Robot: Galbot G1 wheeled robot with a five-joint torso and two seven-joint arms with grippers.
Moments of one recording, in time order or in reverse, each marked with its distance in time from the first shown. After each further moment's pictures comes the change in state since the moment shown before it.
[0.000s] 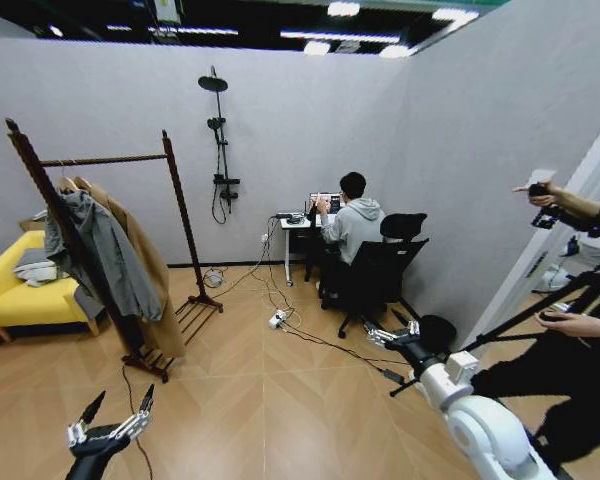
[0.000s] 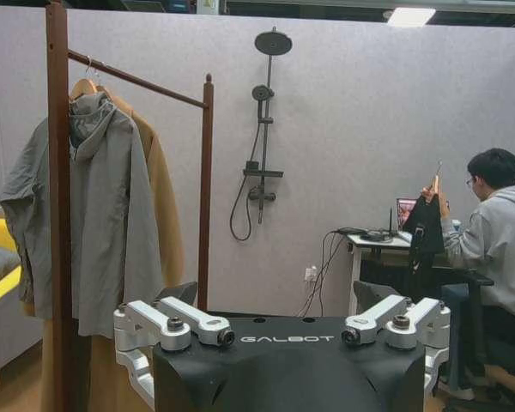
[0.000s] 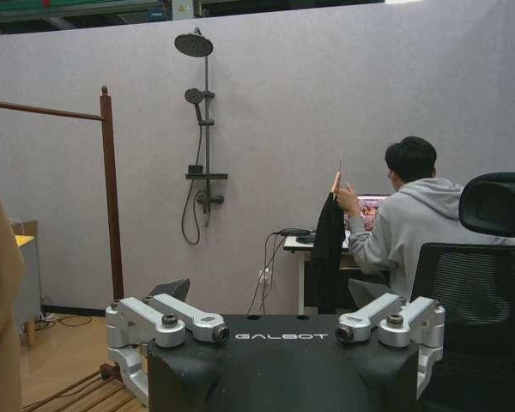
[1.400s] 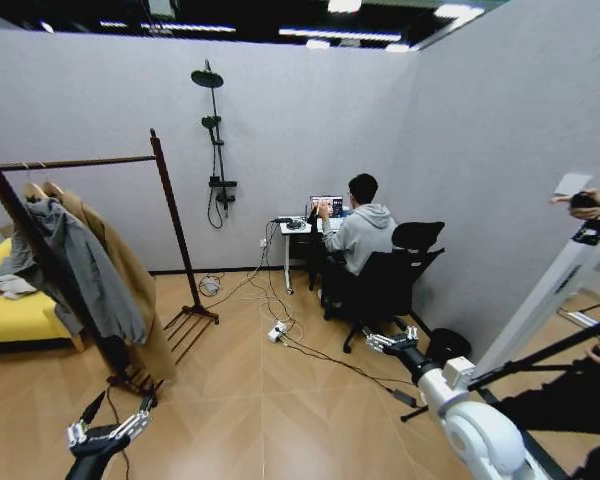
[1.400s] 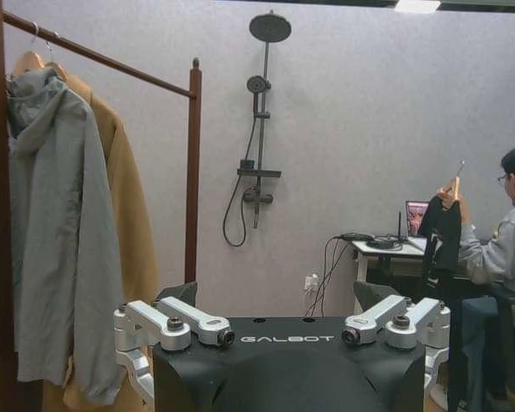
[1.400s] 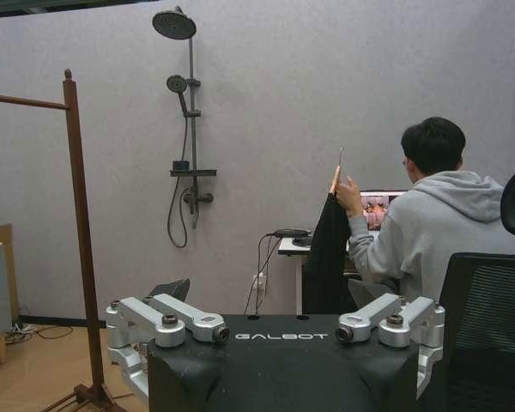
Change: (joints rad) left arm 0.000 0.000 0.000 0.000 0.000 0.000 0.000; right arm -0.017 0.029 -0.006 -0.015 -0.019 0.020 -0.019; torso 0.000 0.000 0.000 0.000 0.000
